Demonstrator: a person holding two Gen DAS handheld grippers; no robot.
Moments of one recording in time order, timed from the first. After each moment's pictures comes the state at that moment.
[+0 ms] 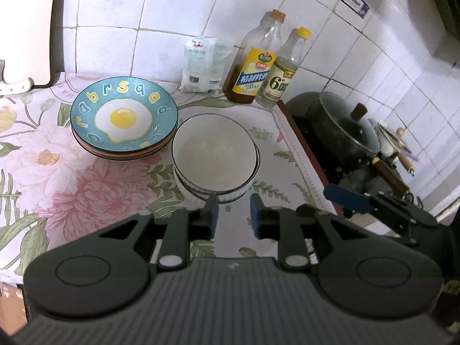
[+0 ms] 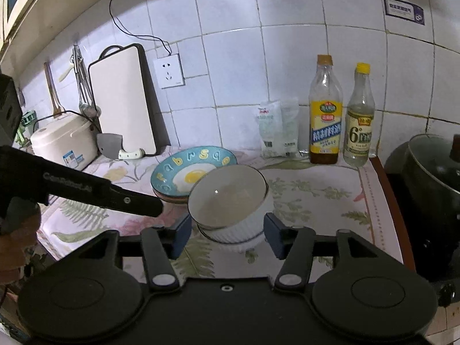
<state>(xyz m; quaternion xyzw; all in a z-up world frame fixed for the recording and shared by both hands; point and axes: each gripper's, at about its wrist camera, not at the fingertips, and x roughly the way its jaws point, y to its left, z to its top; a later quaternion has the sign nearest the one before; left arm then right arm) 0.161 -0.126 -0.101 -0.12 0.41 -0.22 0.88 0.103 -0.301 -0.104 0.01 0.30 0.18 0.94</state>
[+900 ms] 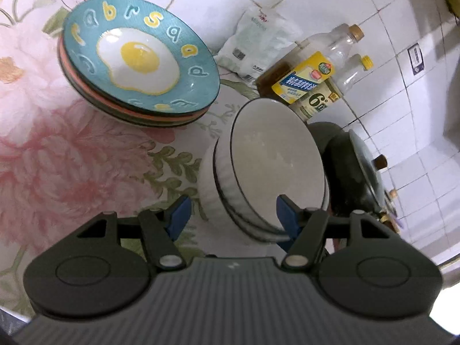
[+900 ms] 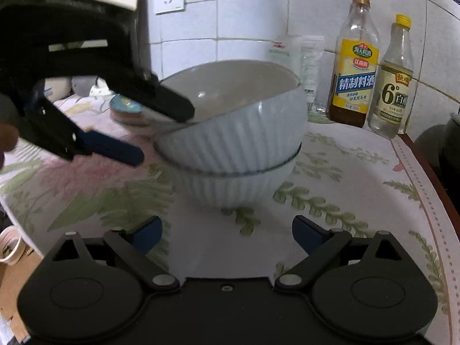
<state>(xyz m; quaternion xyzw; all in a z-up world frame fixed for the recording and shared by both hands) 0.250 -0.099 -0.230 -0.31 0.43 -0.21 0.82 0.171 -0.262 -0.254 -0.07 0.30 0.17 0.93</state>
